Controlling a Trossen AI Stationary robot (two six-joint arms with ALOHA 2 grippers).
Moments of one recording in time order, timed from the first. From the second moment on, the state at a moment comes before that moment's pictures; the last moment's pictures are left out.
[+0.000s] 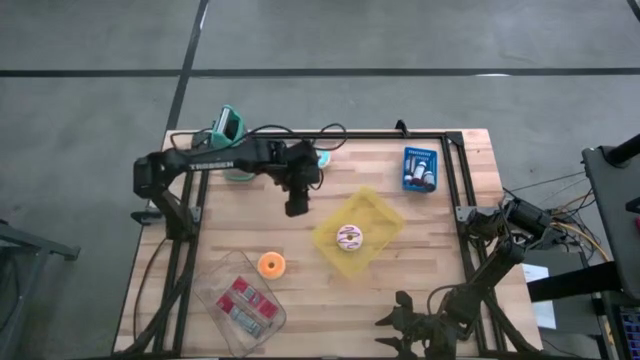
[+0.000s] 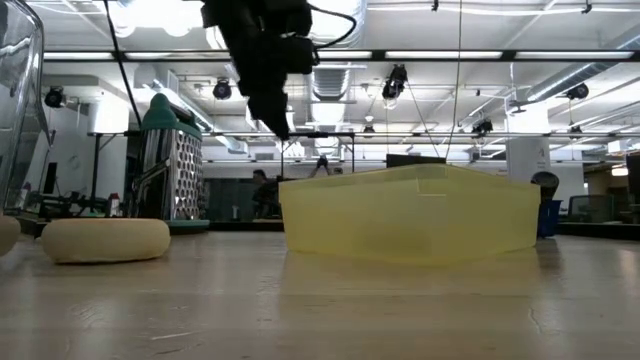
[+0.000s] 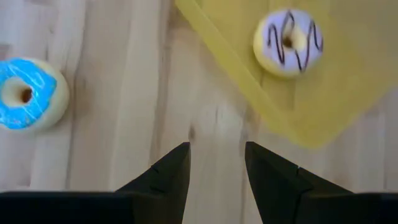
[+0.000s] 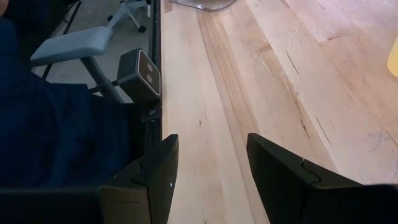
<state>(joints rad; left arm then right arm) 0.26 1.71 1.43 -0.87 0.14 0.11 0.99 1.82 0.94 0.09 0.71 1.02</state>
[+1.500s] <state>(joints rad) -0.21 1.55 1.02 -0.77 0.08 -0.20 0.99 1.82 0.94 0.09 0.71 1.02</state>
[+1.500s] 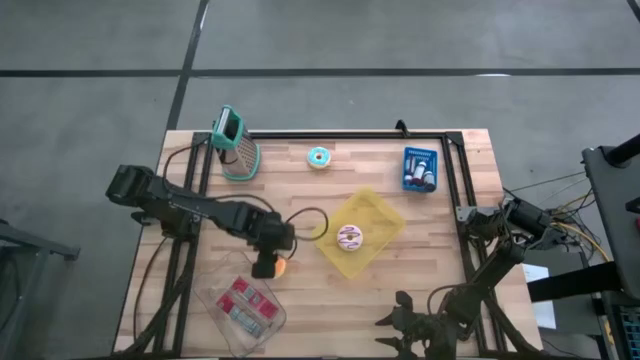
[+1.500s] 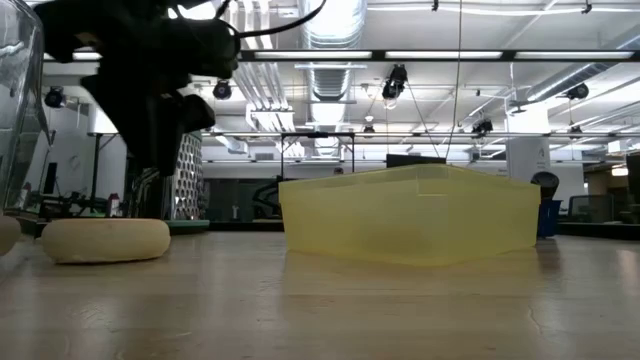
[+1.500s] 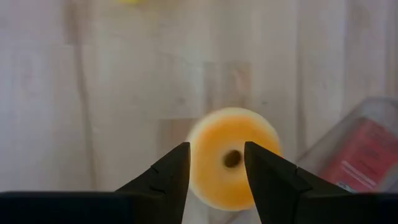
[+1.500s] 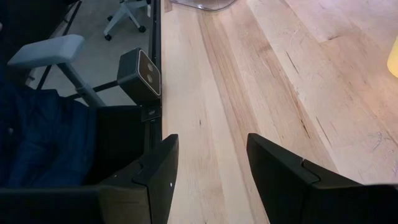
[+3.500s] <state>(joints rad) -0.26 1.58 0.79 -0.55 0.03 -0.40 0.99 1.82 0.94 0.09 0.71 1.02</state>
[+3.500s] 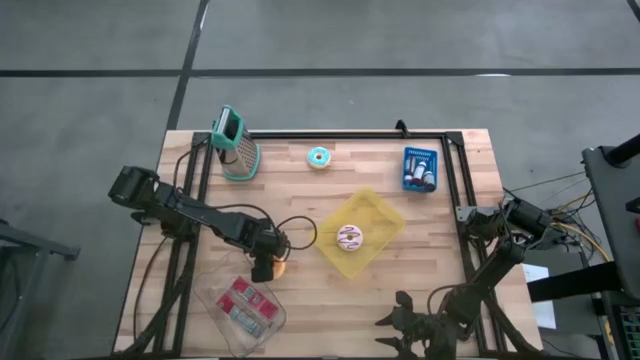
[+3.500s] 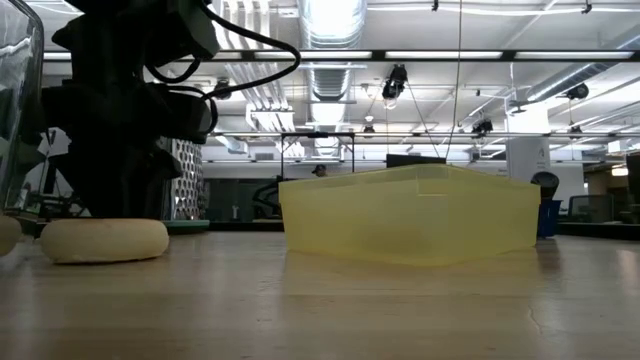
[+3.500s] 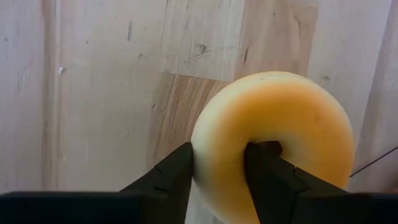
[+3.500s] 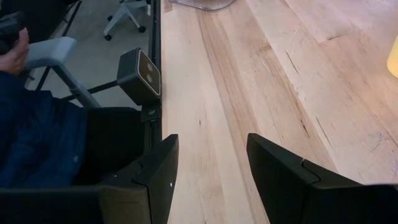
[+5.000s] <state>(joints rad) -0.26 1.58 0.81 -0.54 0.03 -0.39 0.99 1.82 0.94 0.09 0.71 1.02</state>
